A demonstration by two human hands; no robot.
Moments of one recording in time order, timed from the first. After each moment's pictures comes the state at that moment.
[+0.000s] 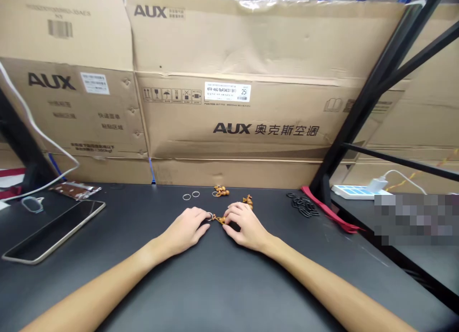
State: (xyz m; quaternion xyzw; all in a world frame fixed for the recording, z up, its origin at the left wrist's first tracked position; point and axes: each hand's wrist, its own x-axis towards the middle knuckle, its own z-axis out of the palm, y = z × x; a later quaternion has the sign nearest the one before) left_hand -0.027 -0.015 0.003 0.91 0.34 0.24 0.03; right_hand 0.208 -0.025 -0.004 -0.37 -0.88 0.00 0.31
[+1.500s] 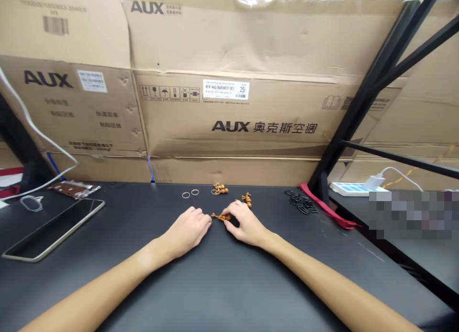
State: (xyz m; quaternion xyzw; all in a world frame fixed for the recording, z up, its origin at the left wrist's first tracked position) left_hand -0.016 -0.024 0.006 0.93 0.30 0.19 -0.12; right_hand 0.210 -0.022 -0.006 -0.37 -0.87 0.04 0.33
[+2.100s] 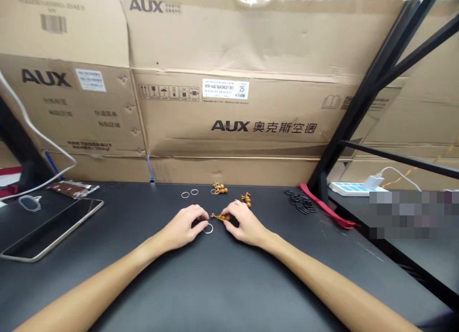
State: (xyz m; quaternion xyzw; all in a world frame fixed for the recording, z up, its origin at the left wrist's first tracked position) left_hand -0.027 -0.017 0.010 0.89 0.34 0.27 0.12; right_hand 0.211 -0.023 -0.005 -0.37 -0.87 0.04 0.33
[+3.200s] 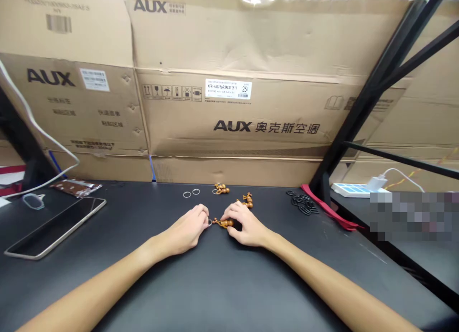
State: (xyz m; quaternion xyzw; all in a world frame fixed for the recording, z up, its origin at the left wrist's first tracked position) left_hand -0.026 -0.023 0.008 0.92 0.31 0.22 0.08; right_hand 0.210 -0.024 -0.003 -0.35 -0.89 0.06 0.29
